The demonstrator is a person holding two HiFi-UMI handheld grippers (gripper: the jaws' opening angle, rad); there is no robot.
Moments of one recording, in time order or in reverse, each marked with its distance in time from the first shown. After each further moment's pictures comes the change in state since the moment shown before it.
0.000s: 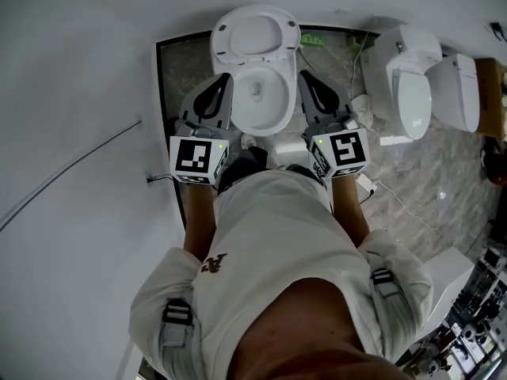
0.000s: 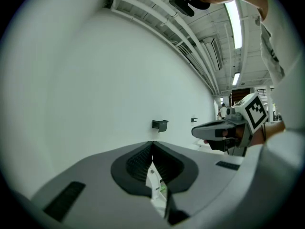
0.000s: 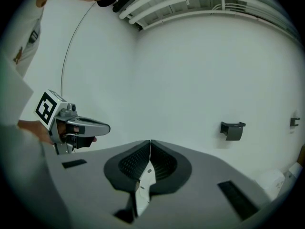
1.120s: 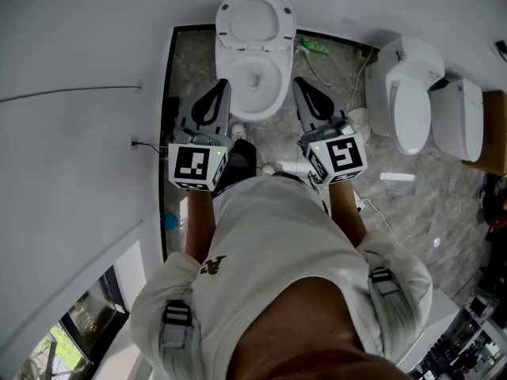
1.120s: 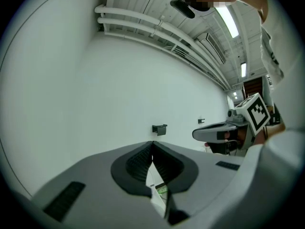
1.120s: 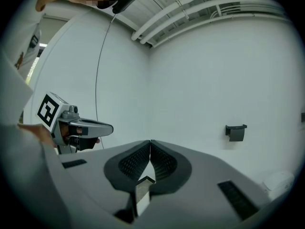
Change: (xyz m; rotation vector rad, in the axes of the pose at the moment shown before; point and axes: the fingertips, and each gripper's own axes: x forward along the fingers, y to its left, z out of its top) left arm -0.109 -0.192 -0.001 0.053 -0.062 0.214; right arm -0.195 0.013 -0.028 -0.009 -0.110 0.213
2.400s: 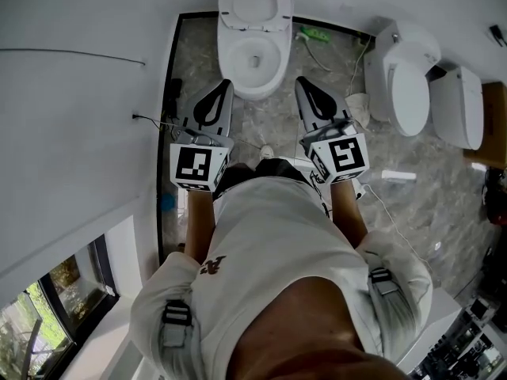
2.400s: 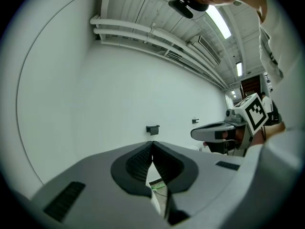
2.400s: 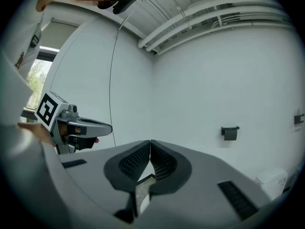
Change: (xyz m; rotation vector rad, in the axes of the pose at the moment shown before) left arm -0.126 -0.107 0.015 0.026 -0.002 0.014; right arm -0.145 0.067 0.006 -0.011 -0.024 0.021
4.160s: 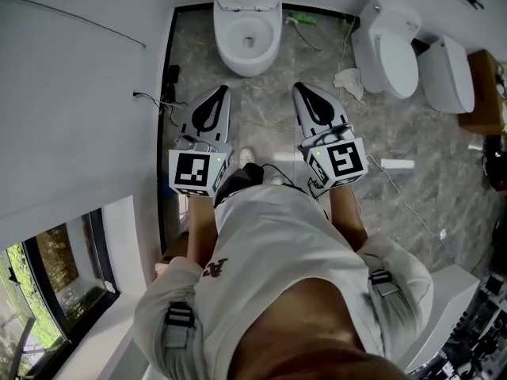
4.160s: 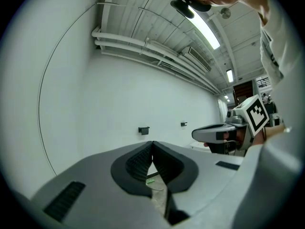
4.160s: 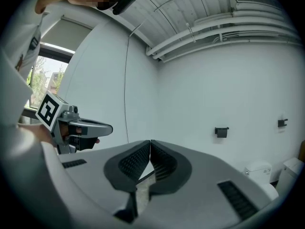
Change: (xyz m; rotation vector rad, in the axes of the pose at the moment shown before) left arm -0.230 -0.091 -0.009 -0.013 -0.035 -0.051; right arm -0.184 0.178 -0.002 -0.015 -0.014 -0.055
